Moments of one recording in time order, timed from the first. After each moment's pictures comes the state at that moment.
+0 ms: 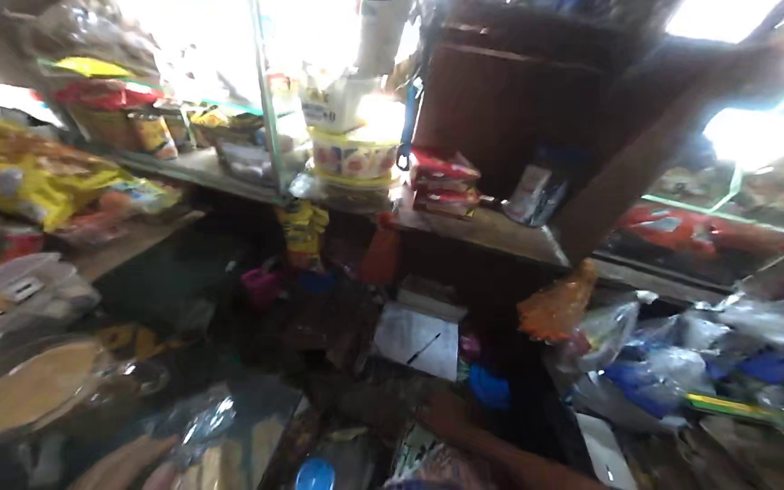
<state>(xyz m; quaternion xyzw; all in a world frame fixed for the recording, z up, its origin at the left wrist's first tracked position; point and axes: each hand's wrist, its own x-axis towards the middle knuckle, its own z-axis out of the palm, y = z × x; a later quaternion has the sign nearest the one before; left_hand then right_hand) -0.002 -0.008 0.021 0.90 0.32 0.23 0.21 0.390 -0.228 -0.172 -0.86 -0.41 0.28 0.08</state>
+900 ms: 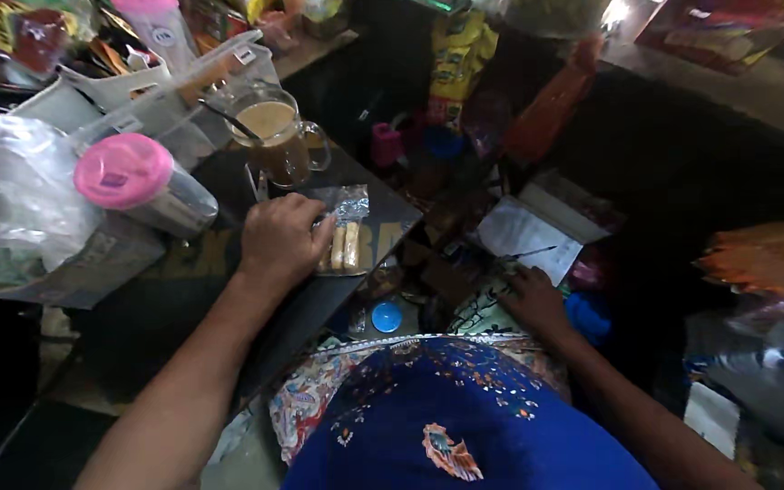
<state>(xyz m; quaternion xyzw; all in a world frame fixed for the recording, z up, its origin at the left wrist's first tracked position) 0.004 -0.018 0.017 0.91 0.37 0.20 0.01 0.365 -0.233 -0.128 -0.83 -0.53 0.18 0.09</state>
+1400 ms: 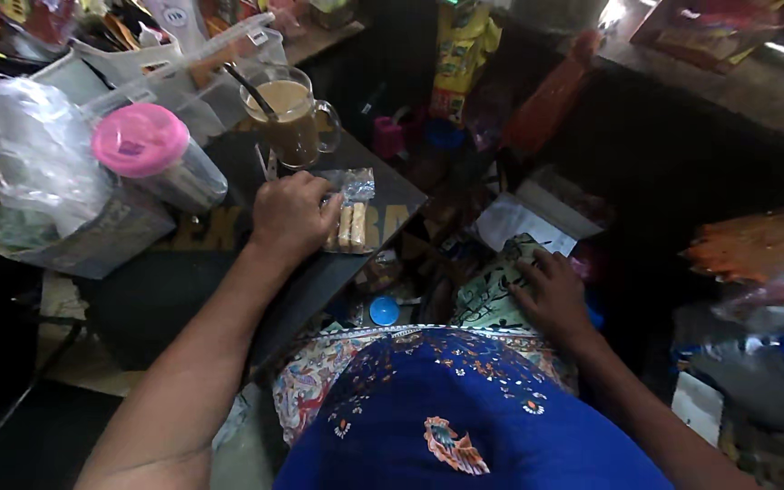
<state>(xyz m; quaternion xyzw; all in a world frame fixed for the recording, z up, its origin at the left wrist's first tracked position) 0.005 -0.017 0.020 0.90 0.38 0.19 0.03 0.352 -0.263 -0.101 -0.80 -0.58 0.04 0.16</state>
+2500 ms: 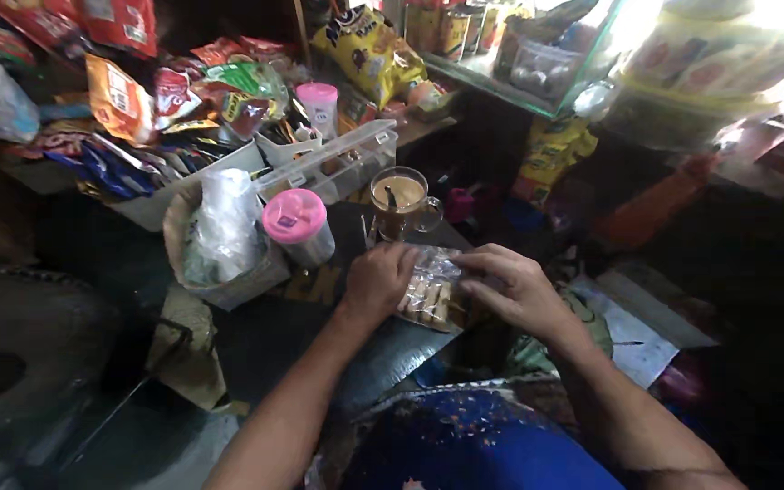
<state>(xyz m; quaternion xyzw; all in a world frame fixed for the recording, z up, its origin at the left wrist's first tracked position) -0.007 -0.011 0.029 0.84 0.44 0.29 0.15 0.216 -0.073 0.031 -0.43 -0.79 0.13 0.41</state>
